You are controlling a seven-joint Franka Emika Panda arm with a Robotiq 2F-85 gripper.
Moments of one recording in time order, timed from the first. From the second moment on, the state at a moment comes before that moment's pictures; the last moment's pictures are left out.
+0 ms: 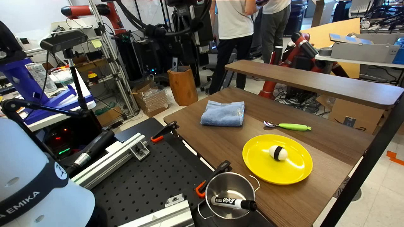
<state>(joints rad) -0.04 -0.45 0.03 -2.64 -0.07 2.19 0.24</state>
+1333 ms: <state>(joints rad) -0.02 -0.41 0.06 -2.64 -0.06 2.27 0.28</state>
